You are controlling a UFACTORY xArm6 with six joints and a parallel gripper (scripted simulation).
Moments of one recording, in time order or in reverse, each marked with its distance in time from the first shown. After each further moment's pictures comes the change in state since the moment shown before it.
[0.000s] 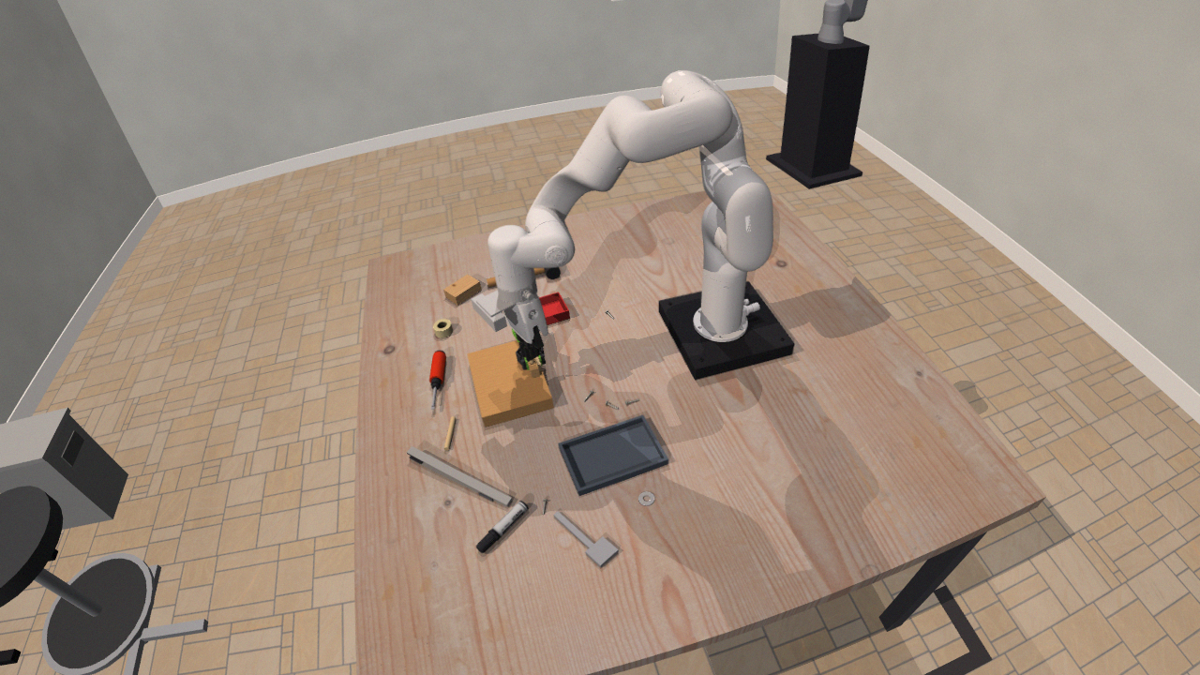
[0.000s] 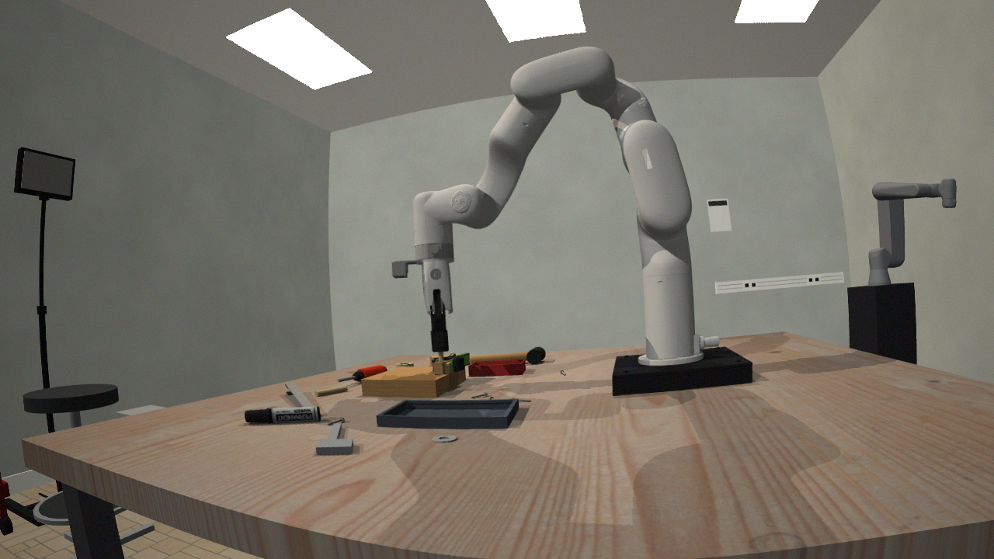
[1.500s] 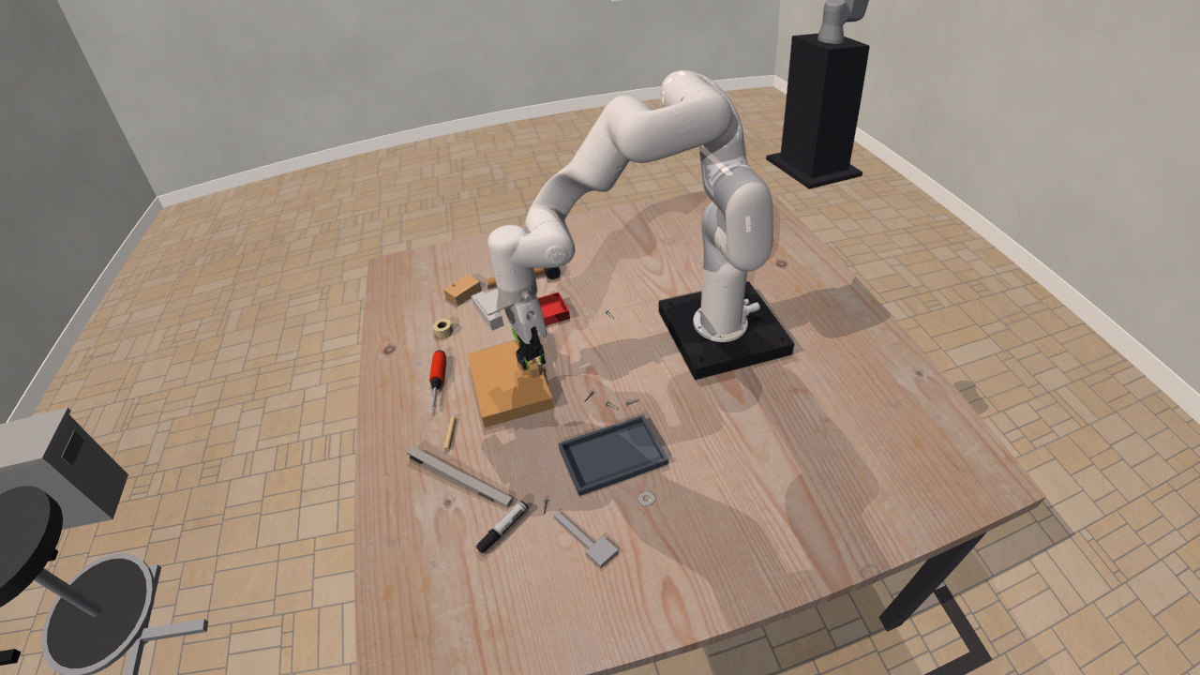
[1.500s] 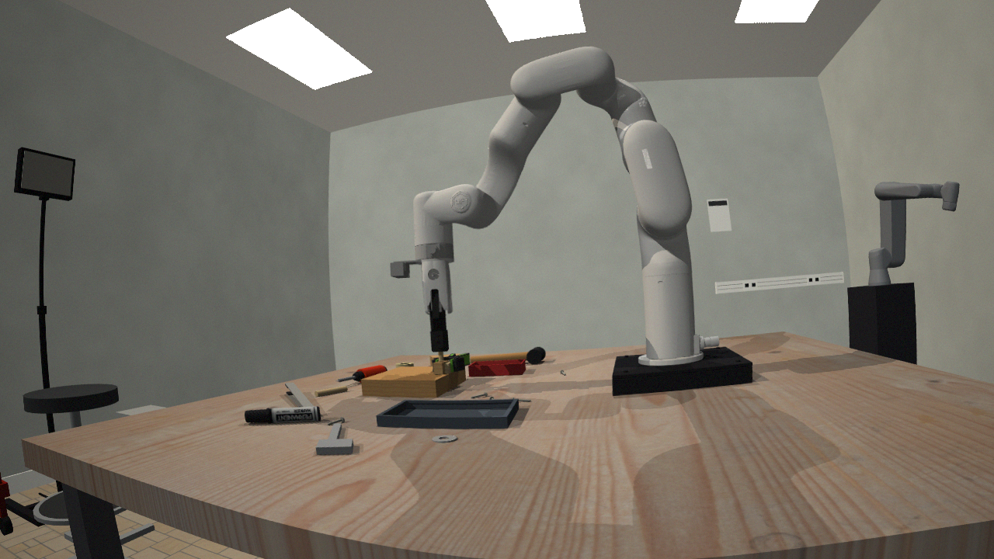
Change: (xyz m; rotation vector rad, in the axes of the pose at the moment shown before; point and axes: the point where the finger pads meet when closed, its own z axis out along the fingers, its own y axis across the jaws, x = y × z) arm 0.000 0.000 0.000 0.000 0.000 0.094
